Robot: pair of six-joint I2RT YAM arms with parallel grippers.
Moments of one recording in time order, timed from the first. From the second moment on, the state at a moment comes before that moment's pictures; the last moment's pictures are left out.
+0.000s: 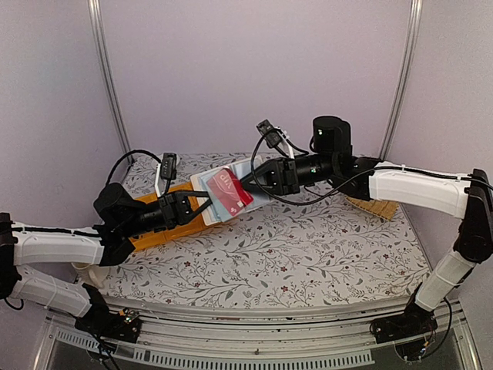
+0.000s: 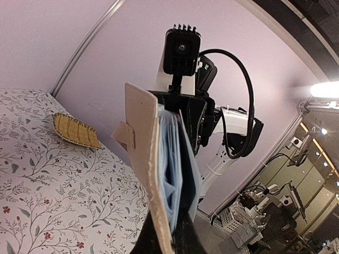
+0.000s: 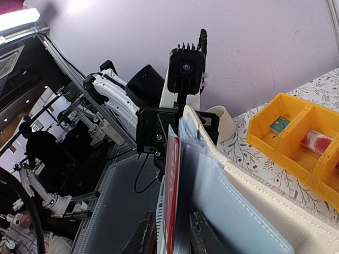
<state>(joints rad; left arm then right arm) -0.75 1.19 0.47 0.99 0.53 -0.84 0.79 1.62 1.28 0.20 -0.98 0.44</state>
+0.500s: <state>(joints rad) -0.75 1.19 0.47 0.98 0.53 -0.84 0.80 1.64 1.31 0.13 -0.97 0.40</state>
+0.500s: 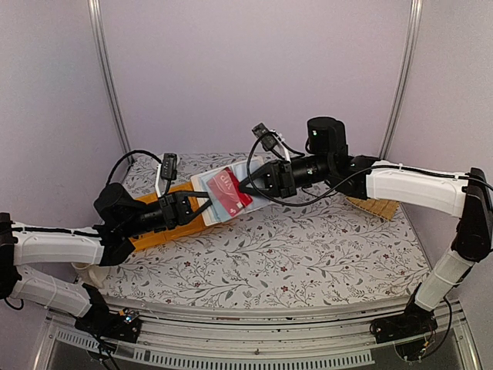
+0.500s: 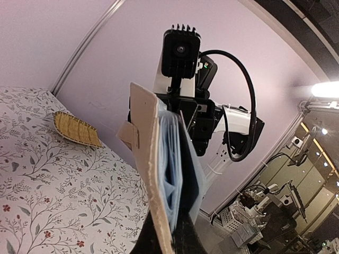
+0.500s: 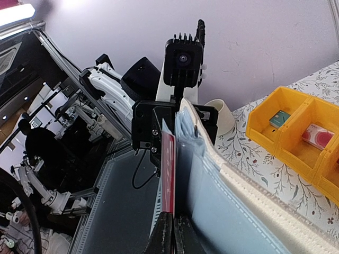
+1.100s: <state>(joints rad) -0.75 1.14 0.44 0.97 0.46 -0.81 0.77 1.58 1.25 0.15 -0.89 0.44</state>
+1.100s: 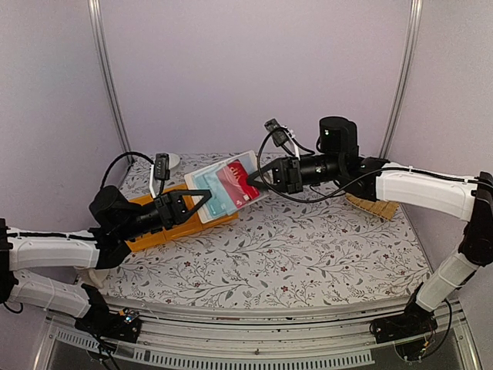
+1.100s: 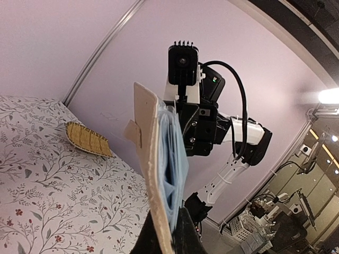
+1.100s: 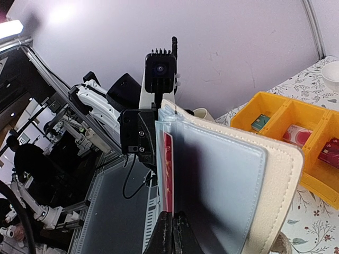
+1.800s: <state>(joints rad) -0.75 1.13 0.44 0.95 0.44 -0.80 0.79 1.60 1.19 0.27 -0.87 0.51</state>
